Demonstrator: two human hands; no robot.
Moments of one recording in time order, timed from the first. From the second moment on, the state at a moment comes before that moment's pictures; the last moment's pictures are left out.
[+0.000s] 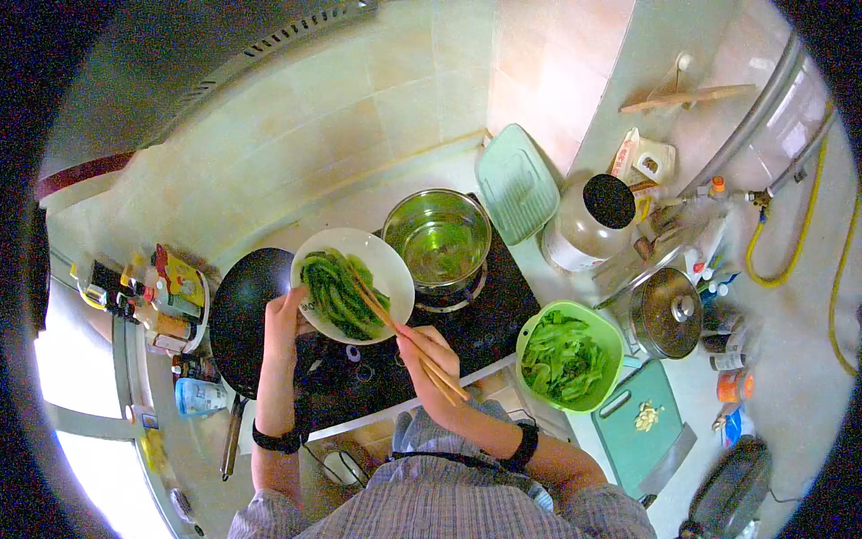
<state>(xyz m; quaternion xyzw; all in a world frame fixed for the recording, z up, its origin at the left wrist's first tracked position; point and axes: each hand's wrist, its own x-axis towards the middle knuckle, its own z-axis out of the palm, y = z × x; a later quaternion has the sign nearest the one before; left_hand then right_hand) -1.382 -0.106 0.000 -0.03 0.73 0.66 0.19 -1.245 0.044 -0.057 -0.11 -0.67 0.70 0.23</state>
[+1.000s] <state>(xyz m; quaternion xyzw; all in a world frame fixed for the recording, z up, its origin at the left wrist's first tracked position) -1.436 -0.037 0.020 0.10 0.88 0.47 0.04 -1.285 0.058 -0.058 -0.13 -0.63 0.69 0.33</state>
